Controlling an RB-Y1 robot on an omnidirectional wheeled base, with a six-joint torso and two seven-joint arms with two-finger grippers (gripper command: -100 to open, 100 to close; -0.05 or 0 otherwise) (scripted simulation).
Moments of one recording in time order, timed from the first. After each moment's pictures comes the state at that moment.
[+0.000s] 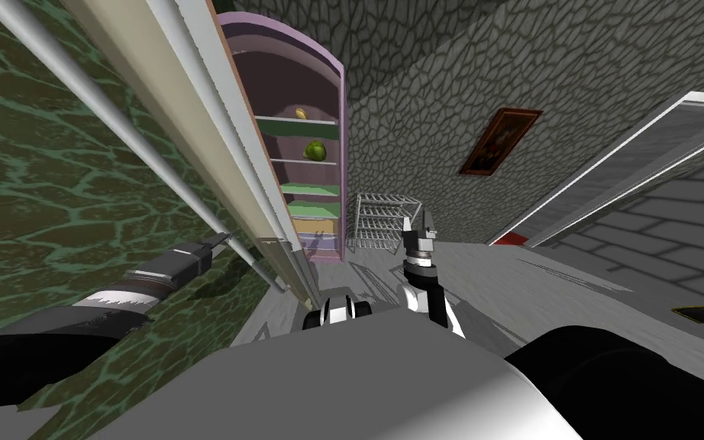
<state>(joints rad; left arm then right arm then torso) 0.89 0.81 0.47 -2.60 0.18 0.21 0.19 0.51 -0.02 -0.05 -2.33 -0.06 -0.55 0.02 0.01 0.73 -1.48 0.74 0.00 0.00</state>
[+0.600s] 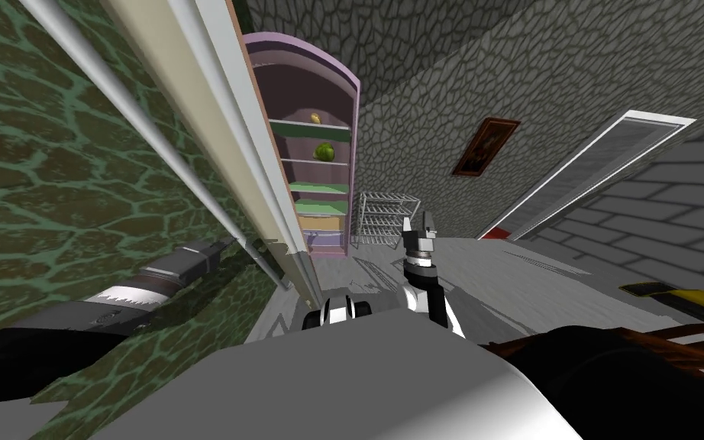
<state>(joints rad) 0.88 0.86 0.45 -2.60 0.19 0.17 0.19 0.51 -0.02 -0.05 -2.33 -0.06 -0.55 0.02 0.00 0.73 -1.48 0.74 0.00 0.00</state>
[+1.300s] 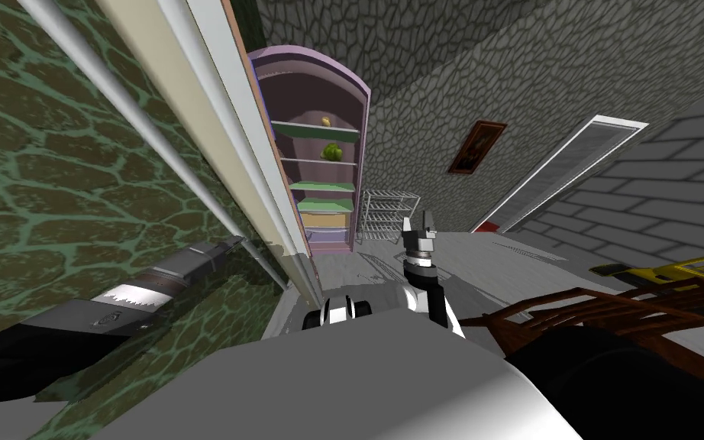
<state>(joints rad) 0.89 0.92 0.44 -2.59 0.21 0.09 0.20 0.51 -0.02 -0.05 -2.33 -0.06 -0.55 0.02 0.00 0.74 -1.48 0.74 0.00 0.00</state>
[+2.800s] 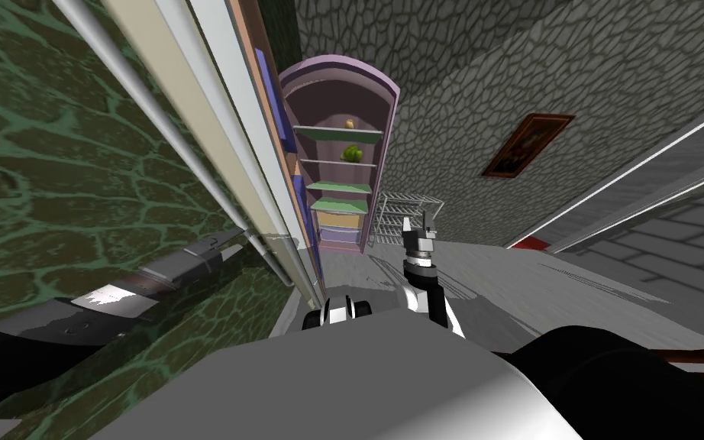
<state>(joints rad) 1.00 1.03 0.53 -2.57 0.24 -0.04 0.23 0.51 -0.02 -0.05 -2.33 -0.06 -0.55 0.02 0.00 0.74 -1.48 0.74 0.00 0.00</state>
